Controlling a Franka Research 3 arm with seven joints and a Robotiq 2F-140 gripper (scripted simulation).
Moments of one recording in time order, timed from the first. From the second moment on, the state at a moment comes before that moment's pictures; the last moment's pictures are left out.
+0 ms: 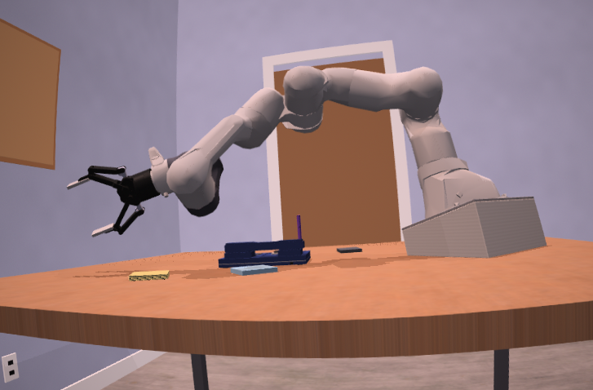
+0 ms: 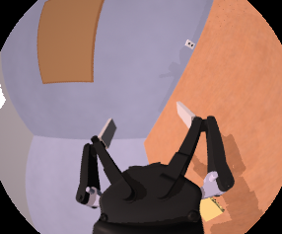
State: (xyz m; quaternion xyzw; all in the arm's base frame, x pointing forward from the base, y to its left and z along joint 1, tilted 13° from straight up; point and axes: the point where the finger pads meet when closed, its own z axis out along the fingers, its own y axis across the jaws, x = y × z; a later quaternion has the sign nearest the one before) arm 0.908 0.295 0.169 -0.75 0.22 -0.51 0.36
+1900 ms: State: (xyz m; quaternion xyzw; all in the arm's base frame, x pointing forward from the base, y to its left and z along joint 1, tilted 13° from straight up) arm 0.852 0.142 0.301 -0.91 0.27 -0.27 0.15
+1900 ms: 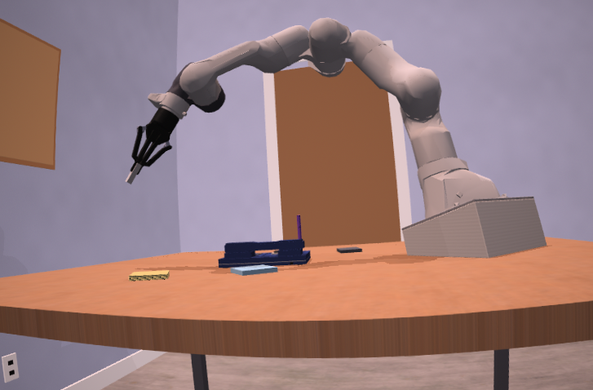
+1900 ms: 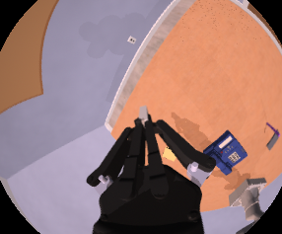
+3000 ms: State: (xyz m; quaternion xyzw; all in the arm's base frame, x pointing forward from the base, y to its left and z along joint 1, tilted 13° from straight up) arm 0.563 0.046 0.379 -0.94 0.33 -0.01 -0.01
